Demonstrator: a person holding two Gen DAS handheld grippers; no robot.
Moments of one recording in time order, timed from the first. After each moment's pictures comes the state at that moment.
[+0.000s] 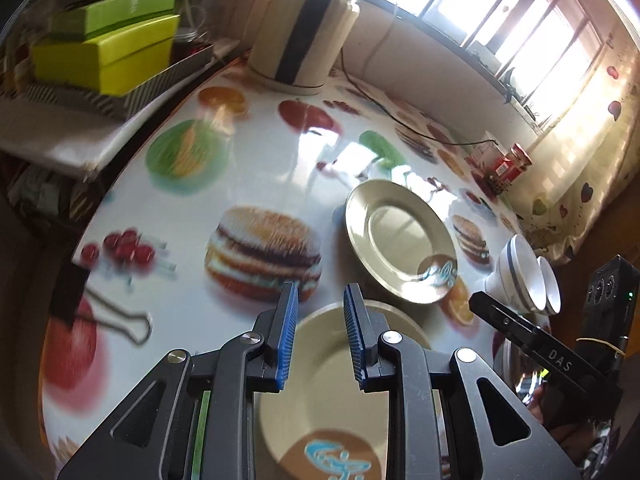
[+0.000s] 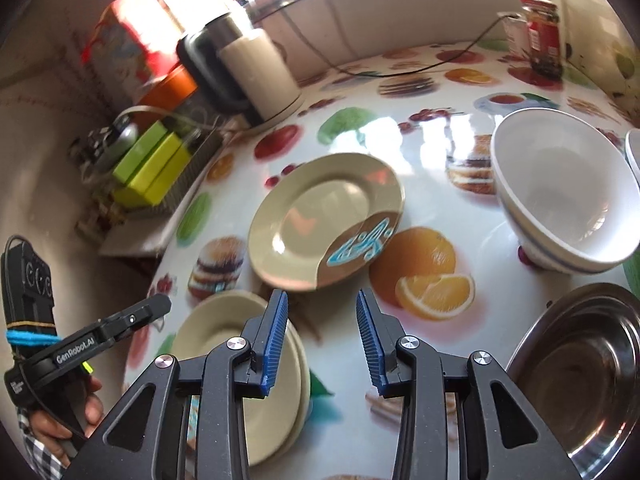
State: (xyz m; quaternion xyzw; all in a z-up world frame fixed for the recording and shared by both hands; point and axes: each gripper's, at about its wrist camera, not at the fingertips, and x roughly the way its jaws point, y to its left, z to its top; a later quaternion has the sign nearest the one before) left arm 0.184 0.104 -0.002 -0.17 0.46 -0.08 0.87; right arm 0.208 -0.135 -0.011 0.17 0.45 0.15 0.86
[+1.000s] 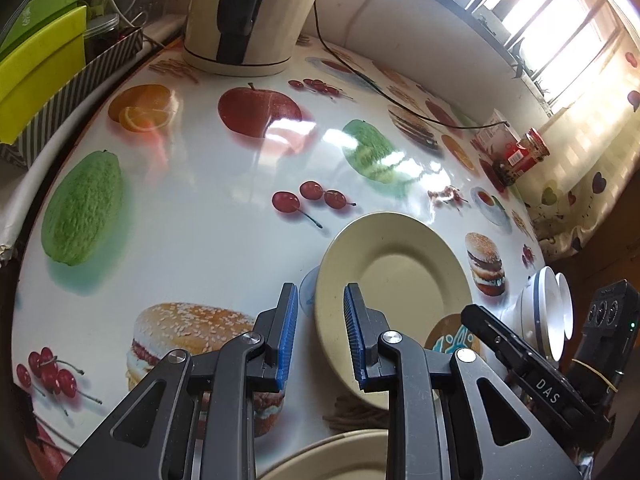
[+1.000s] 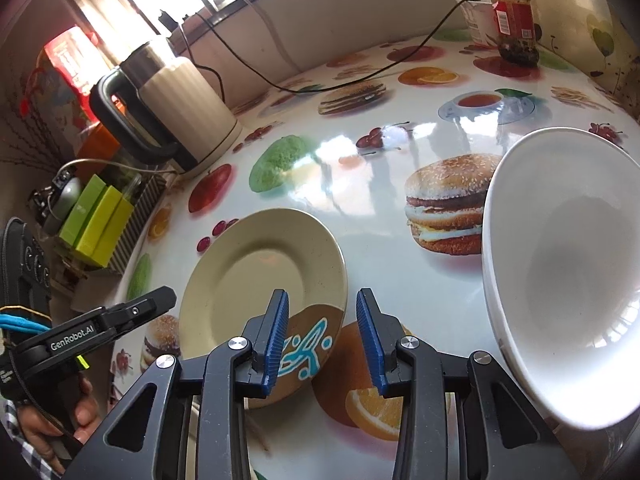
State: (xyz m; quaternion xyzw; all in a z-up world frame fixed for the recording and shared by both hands) left arm 0.293 0.070 -0.030 -0.16 0.51 -0.12 0.83; right arm 0.275 -0.153 -0.039 0.19 0.45 0.09 0.87
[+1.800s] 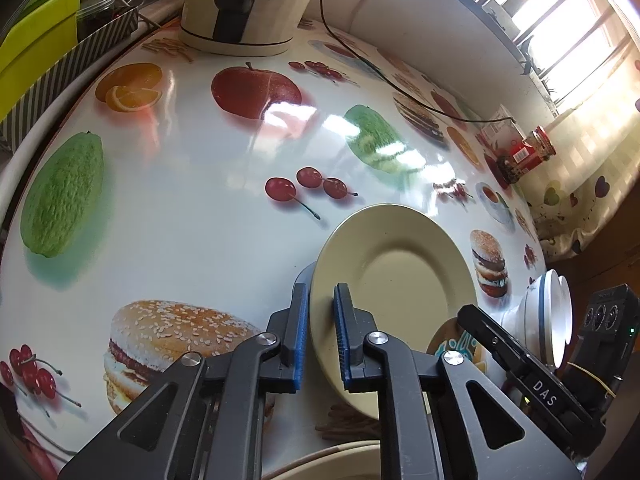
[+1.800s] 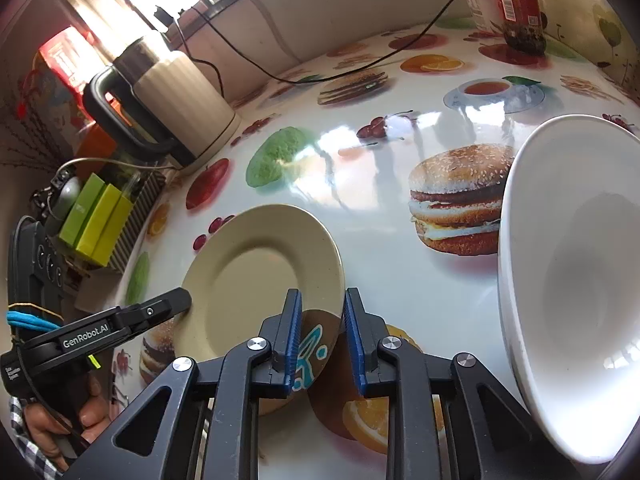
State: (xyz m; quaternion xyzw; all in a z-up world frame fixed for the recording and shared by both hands) left arm 0.301 0.065 -0.043 -0.17 0.53 -0.12 0.82; right arm 0.282 -0.155 -0.047 0.20 0.46 0.10 0.86
